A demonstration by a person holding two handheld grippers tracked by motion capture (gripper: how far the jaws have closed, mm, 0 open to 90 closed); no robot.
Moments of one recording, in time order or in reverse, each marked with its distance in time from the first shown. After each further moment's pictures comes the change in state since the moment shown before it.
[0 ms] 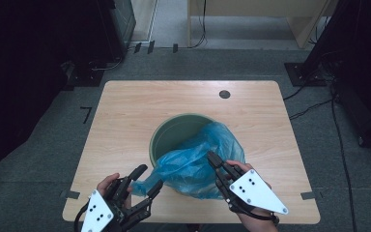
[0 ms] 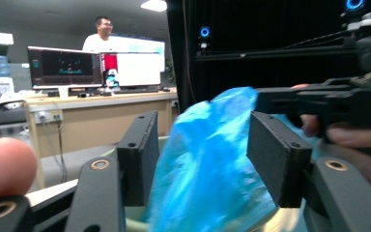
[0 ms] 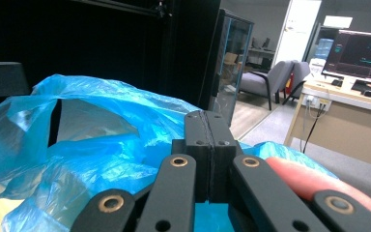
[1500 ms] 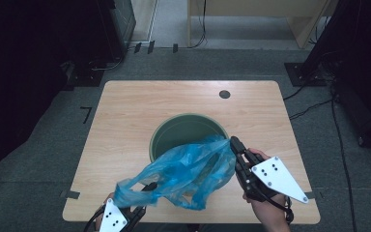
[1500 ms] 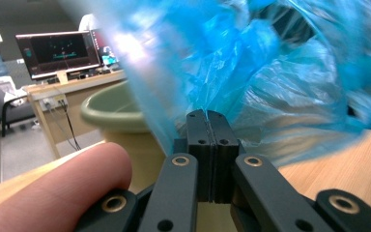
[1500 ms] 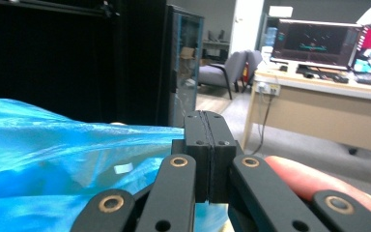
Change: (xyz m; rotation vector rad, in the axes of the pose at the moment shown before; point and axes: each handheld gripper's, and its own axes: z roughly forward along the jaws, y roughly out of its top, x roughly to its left) left arm 0.021 -0.066 -0.015 0.150 -0.013 0.155; right arm -0.039 0.007 -0.005 0.016 -0.188 0.069
